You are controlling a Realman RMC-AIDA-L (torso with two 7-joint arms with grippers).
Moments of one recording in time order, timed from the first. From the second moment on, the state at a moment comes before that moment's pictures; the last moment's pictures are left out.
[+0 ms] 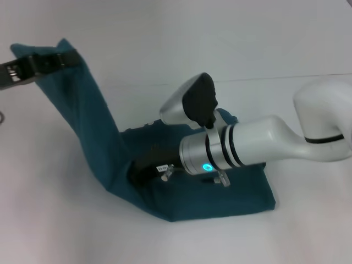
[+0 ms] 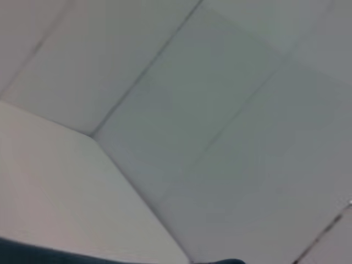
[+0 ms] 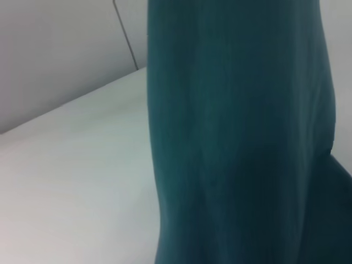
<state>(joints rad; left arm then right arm) -0.67 -2.03 0.42 0.83 1.94 1.63 -2.11 1.16 2.12 -0.78 0.05 -1.98 -0.85 1.40</state>
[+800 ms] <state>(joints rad) -0.73 -2.17 0.70 0.61 1.71 1.52 -1.98 0.67 2.09 -0.60 -0.38 -1.98 -1.04 1.51</state>
